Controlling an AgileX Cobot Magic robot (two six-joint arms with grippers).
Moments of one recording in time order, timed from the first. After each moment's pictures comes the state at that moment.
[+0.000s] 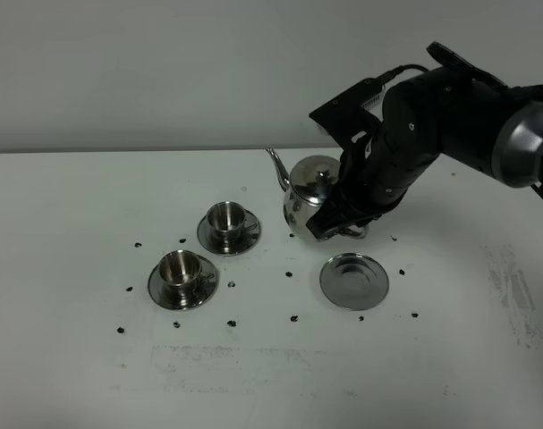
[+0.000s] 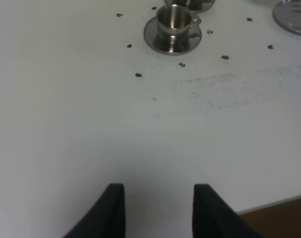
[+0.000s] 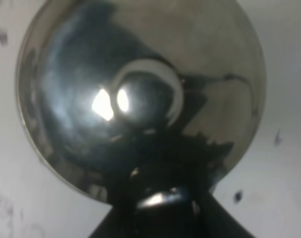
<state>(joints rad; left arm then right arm) -0.04 0.00 -0.46 -0.17 1.08 0.19 0.49 1.97 -1.66 0.01 0.89 -0.21</state>
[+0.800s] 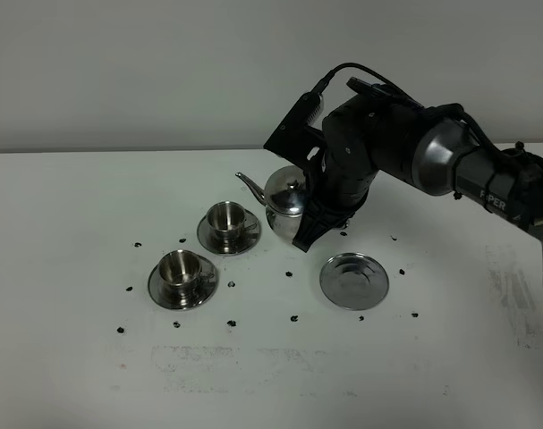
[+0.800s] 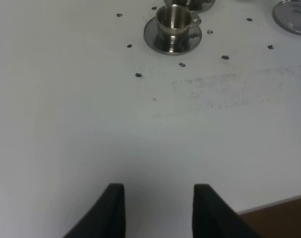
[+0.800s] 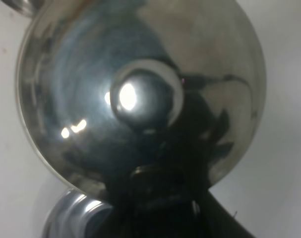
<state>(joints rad) -0.04 0.00 -0.46 -0.17 1.08 0.19 0.56 2.18 -1.82 -0.19 0.88 -0.35</state>
